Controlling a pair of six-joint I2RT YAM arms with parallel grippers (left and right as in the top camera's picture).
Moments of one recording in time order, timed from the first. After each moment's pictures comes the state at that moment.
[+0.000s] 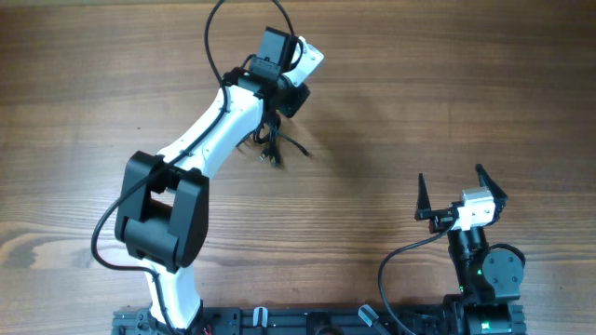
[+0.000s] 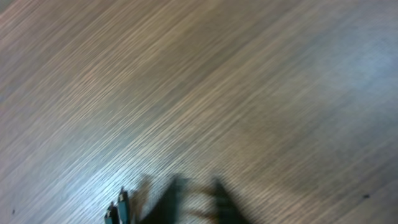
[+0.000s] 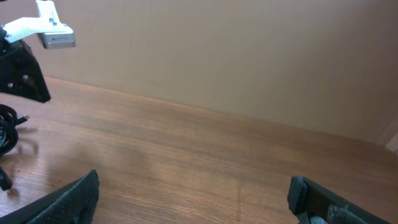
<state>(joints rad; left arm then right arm) -0.41 2.00 1.53 -0.50 0.01 0.31 0.04 0.01 0.01 0.00 -0.07 -0.17</state>
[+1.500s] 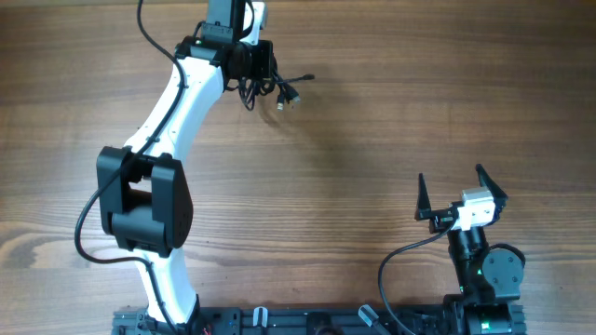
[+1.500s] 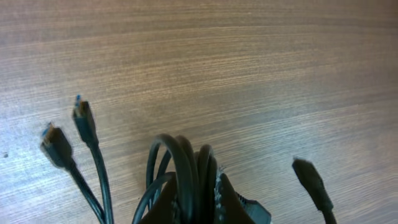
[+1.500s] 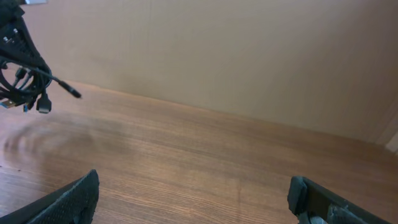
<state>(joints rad) -0.24 2.05 1.72 -0.61 0.20 -0.15 0.04 0.01 0.01 0.00 -0.07 -0.17</state>
